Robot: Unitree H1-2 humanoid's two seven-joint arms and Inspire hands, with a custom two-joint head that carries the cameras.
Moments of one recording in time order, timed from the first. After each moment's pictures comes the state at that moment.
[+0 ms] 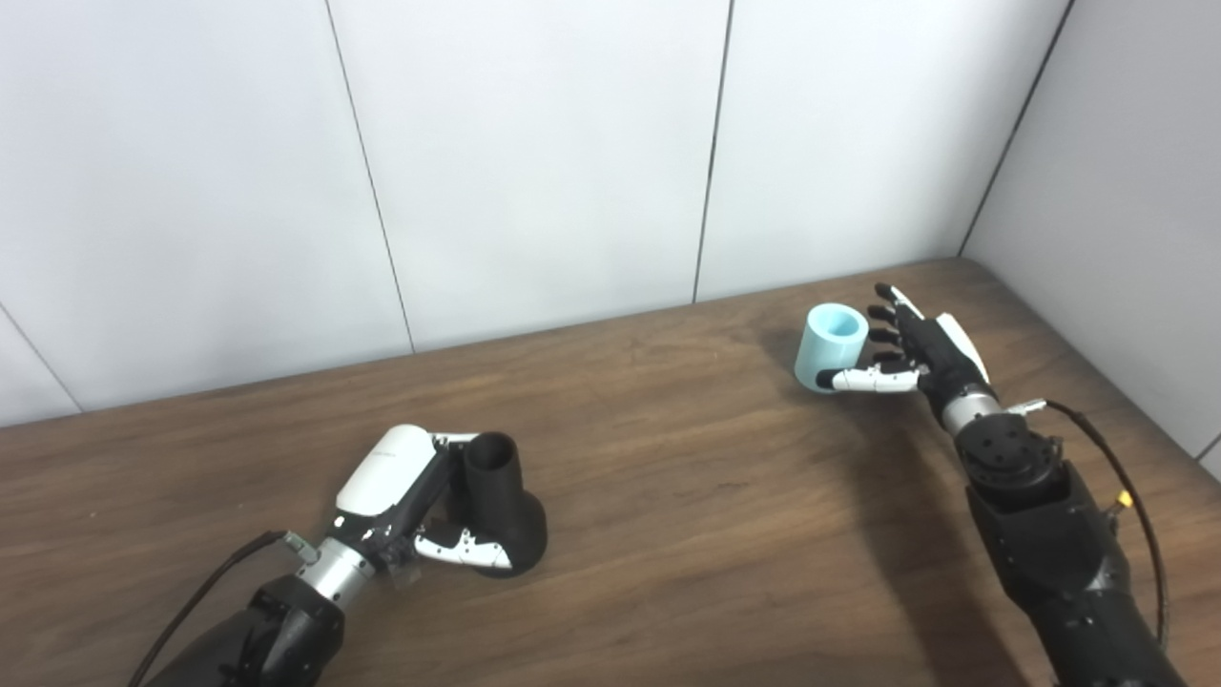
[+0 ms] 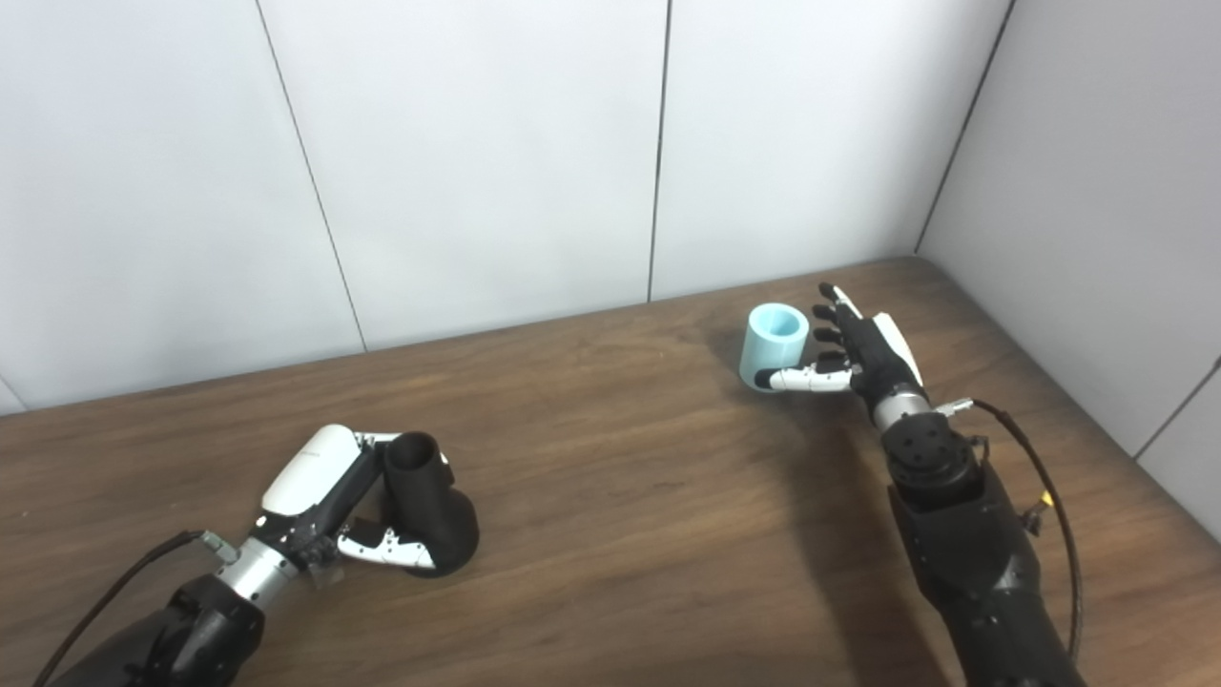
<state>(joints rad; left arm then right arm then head) -0.66 0.38 -0.92 0.65 0.41 -0.48 0.39 -0.36 -0.47 -0.19 0.30 -0.15 0.26 0.00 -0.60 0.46</state>
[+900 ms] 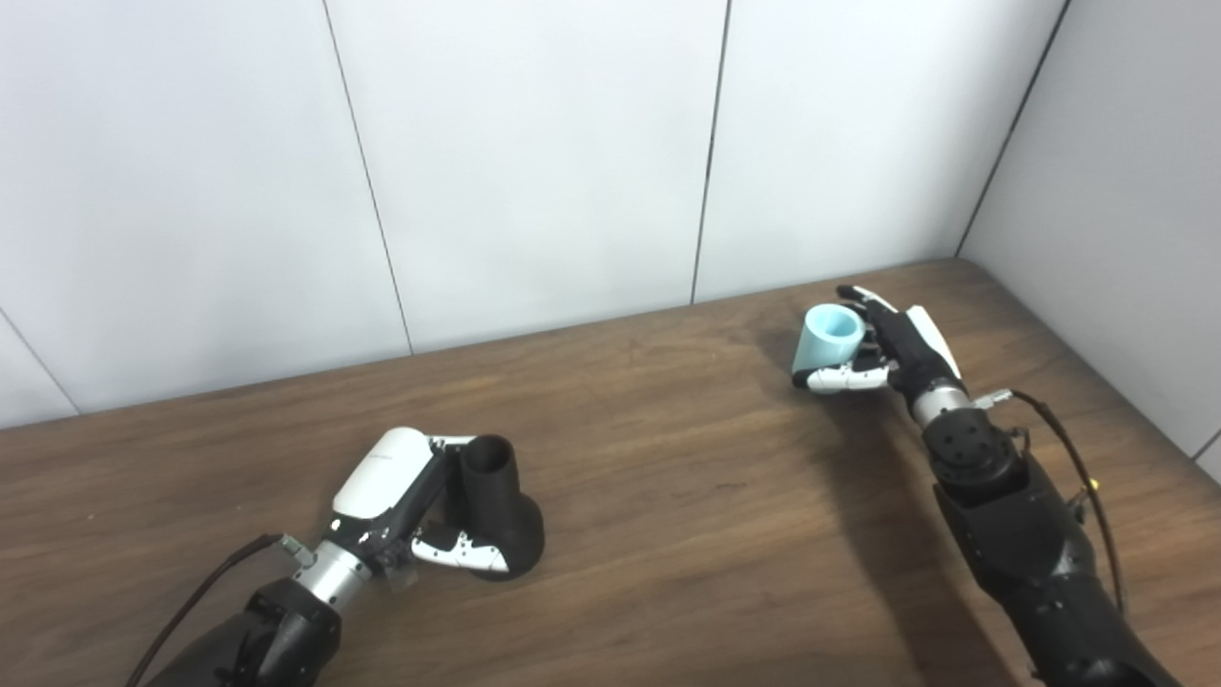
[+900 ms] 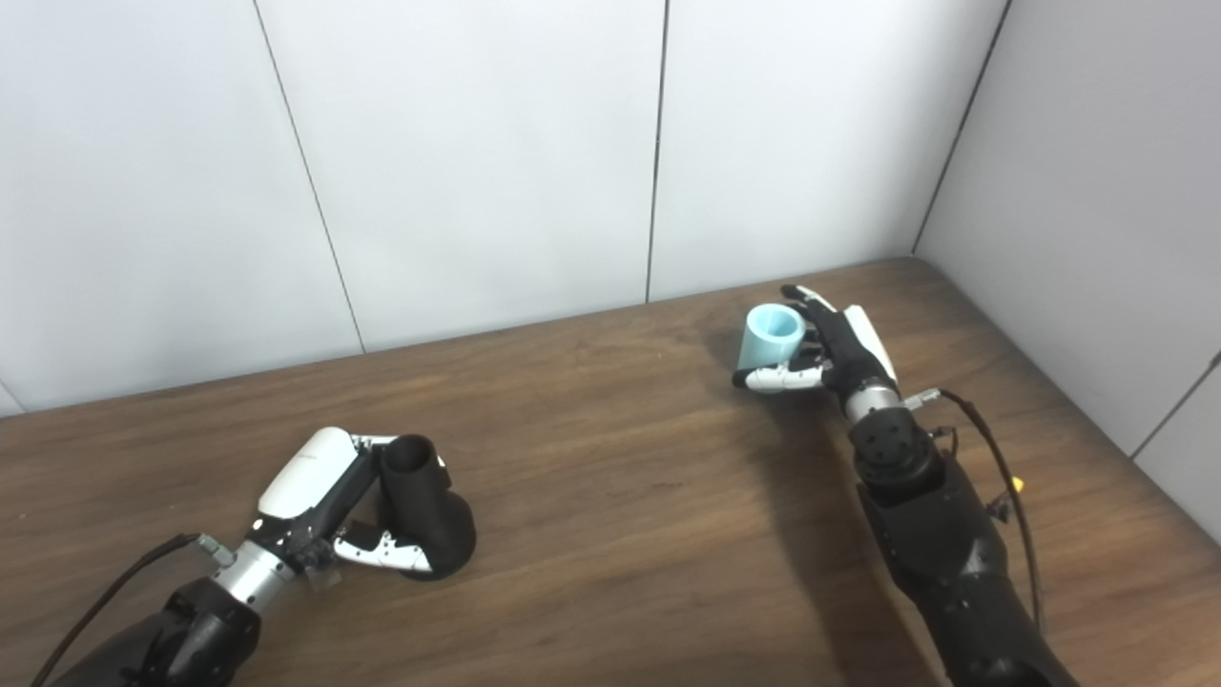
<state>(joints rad) -0.65 0.39 -0.92 0.65 0.41 -0.48 0.39 -0.41 -0.47 -0.07 0.37 -0.21 0.22 -0.05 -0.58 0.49</state>
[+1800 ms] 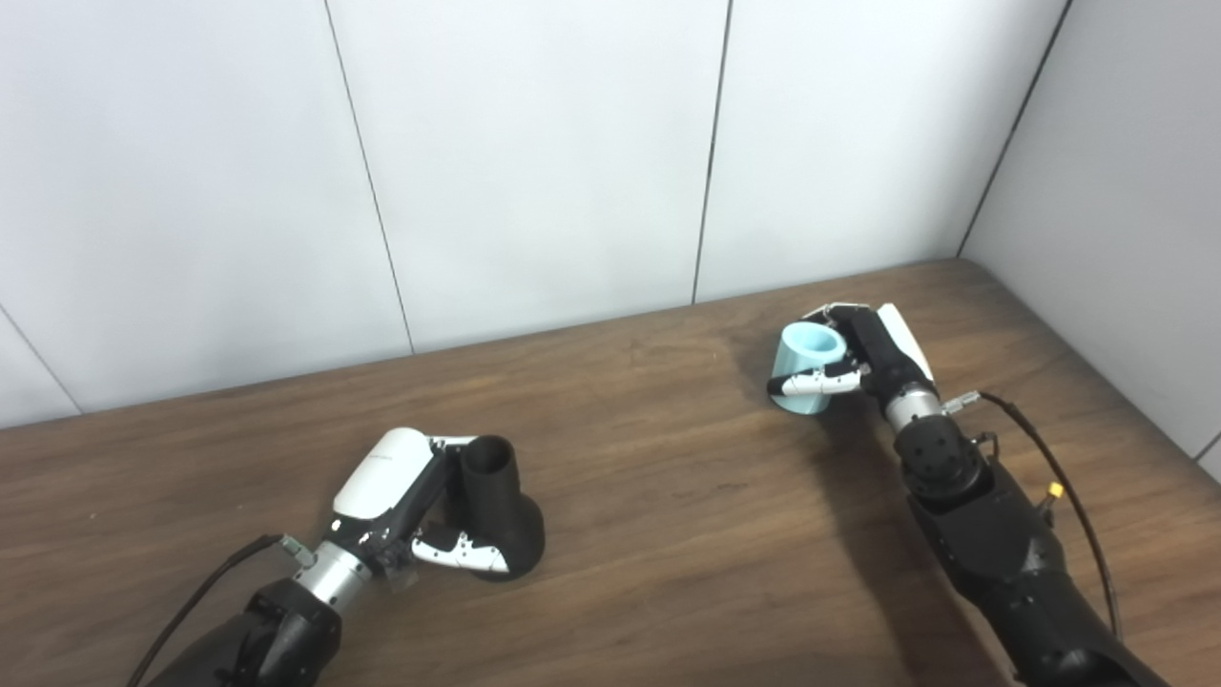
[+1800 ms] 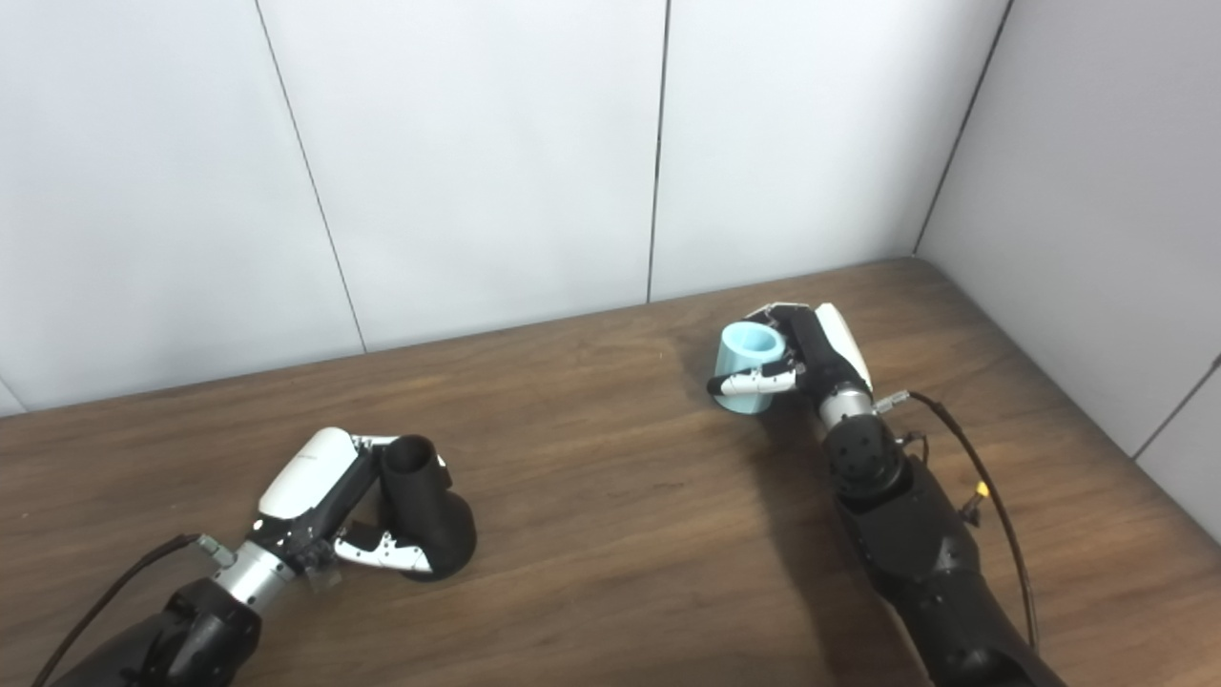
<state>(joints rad) -0.65 0.39 -0.91 0.65 0.41 -0.48 0.38 -0.42 -0.44 -0.05 0.44 -0.23 0.07 -0.12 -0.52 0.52</state>
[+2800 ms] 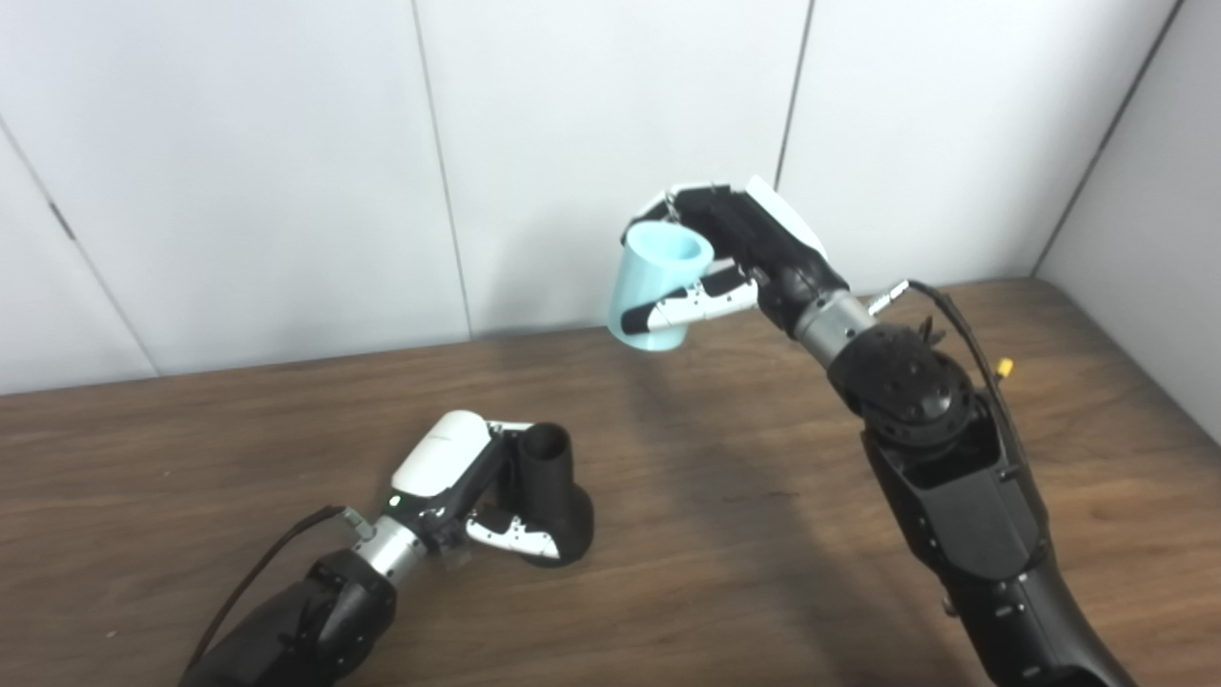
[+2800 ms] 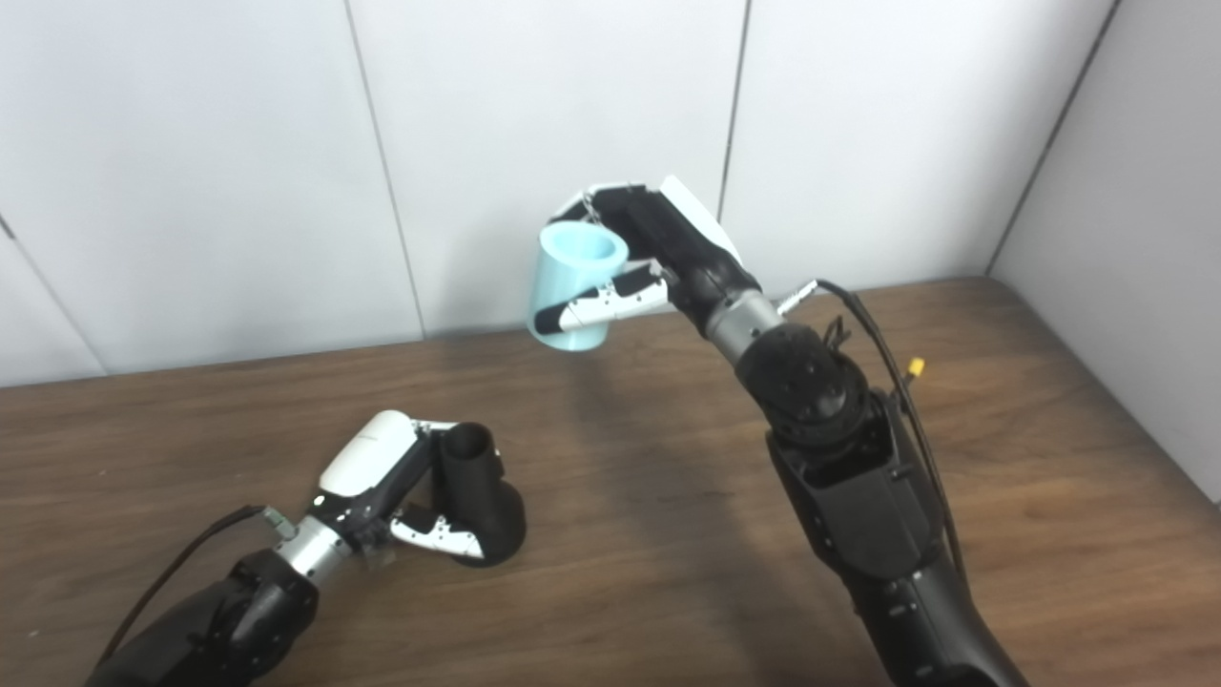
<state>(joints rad) -0.64 0.33 -0.82 0.66 0.48 -0.48 0.34 -0.58 -0.33 0.09 -0.27 -0.15 0.44 0.22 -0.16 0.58</state>
